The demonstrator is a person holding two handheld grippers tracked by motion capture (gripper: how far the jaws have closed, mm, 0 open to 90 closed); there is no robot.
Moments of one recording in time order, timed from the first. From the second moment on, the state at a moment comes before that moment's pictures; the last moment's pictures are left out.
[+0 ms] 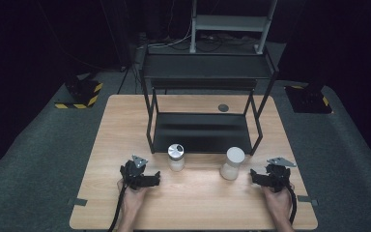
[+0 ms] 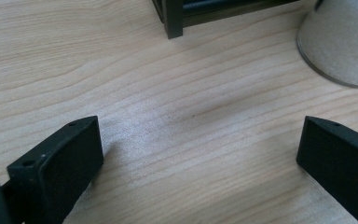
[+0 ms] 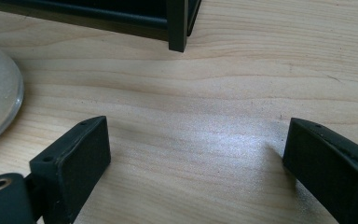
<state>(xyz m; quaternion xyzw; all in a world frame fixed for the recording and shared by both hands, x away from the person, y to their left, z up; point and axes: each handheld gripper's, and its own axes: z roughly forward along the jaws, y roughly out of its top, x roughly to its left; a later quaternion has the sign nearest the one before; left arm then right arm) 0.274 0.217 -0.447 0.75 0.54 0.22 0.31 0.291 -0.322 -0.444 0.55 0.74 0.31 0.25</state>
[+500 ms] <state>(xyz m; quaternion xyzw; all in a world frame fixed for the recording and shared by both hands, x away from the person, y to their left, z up) 0.270 0.221 -0.432 0.75 0.51 0.19 0.37 0.290 -0.321 -0.444 0.55 0.74 0.31 0.25</state>
